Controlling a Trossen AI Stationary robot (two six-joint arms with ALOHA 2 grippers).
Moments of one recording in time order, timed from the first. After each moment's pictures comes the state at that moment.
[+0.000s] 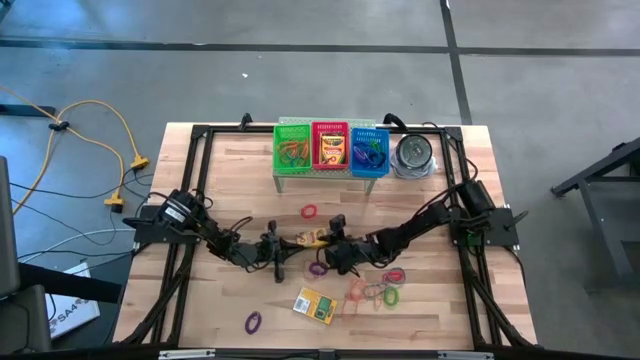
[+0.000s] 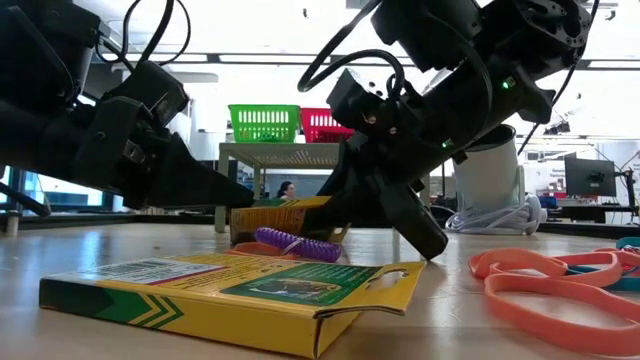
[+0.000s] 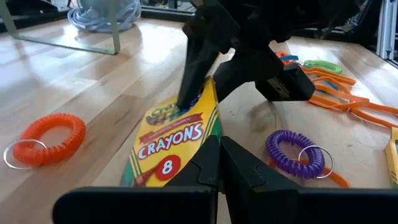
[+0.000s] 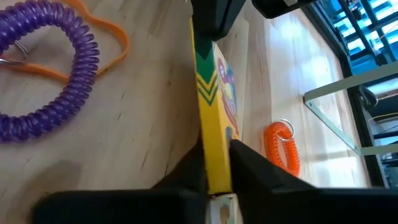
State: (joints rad) left arm -0.49 1.99 0.40 1.37 -0.65 -0.28; right arm 0.30 2.01 0.95 0.37 0.55 -0.42
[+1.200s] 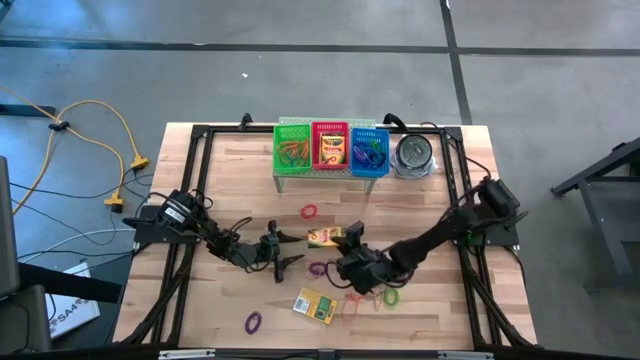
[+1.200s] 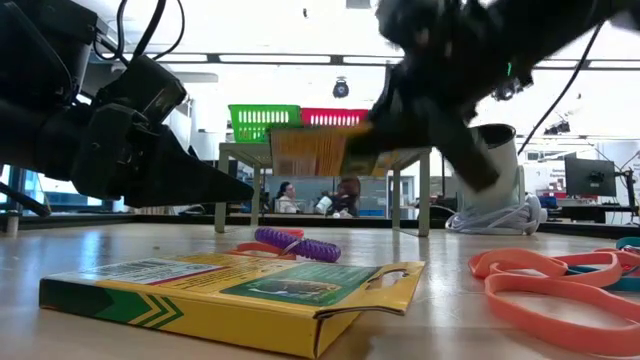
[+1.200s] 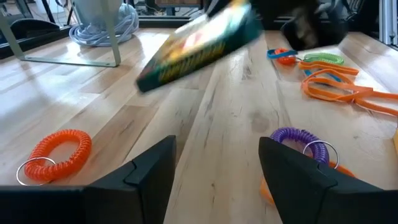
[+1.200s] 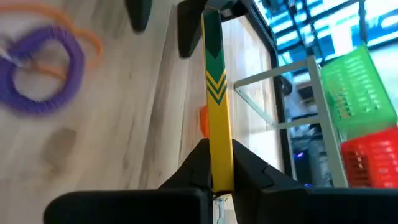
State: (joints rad) left arm -0.49 1.99 0.40 1.39 -0.67 -0.18; right arm 0.47 1.85 1.01 0.04 0.93 -0.33
